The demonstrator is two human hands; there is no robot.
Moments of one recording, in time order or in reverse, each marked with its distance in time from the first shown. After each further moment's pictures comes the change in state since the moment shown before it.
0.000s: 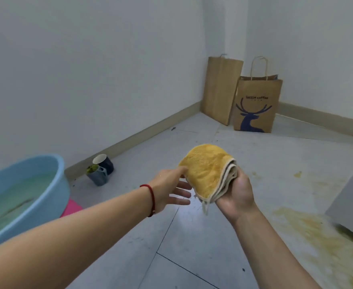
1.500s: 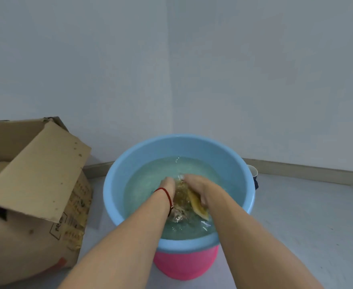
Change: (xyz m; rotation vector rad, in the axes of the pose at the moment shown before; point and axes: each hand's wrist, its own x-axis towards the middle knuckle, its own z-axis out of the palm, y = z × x) left_hand 0.051 -0.152 -0.462 -0.687 0.652 -0.381; right_hand 0.177 0.492 0.303 -1.879 -0.618 0.640
